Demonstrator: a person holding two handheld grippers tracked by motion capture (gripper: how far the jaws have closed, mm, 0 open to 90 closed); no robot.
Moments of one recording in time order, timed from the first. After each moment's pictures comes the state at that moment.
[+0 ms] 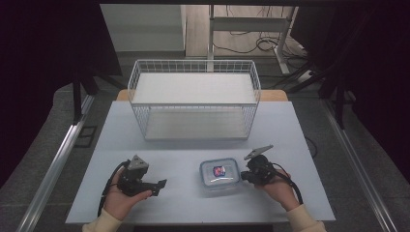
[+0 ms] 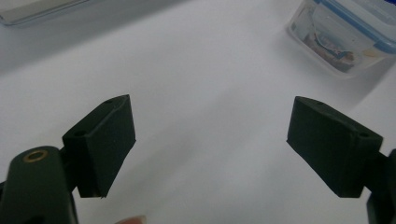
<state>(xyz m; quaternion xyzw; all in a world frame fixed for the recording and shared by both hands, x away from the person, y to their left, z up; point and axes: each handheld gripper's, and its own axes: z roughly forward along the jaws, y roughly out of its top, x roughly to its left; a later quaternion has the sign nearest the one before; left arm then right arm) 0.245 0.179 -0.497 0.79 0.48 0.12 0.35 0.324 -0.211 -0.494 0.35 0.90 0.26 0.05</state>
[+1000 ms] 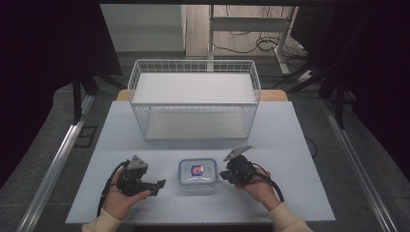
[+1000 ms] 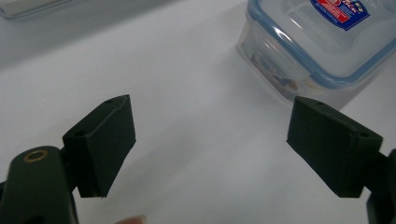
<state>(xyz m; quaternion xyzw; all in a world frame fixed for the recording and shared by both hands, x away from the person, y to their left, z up) 0.247 0.183 -0.500 0.79 0.48 0.12 0.35 0.315 -0.158 -0.487 0.30 0.90 0.29 0.07</state>
